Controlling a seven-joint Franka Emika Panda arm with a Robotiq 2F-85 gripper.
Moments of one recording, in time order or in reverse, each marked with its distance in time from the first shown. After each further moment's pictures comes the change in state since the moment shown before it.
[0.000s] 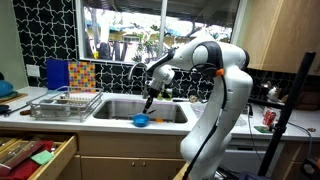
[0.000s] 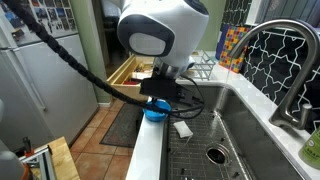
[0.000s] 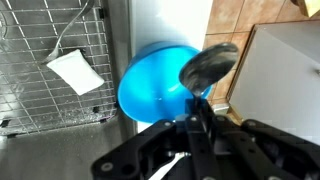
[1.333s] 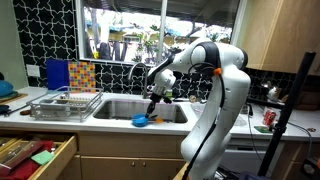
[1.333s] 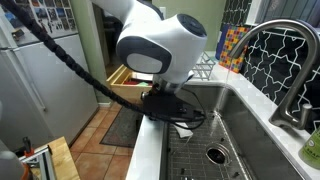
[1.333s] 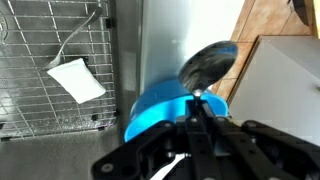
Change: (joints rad) arm 0.031 0.025 -0.059 -0.067 0.014 0.085 -0.138
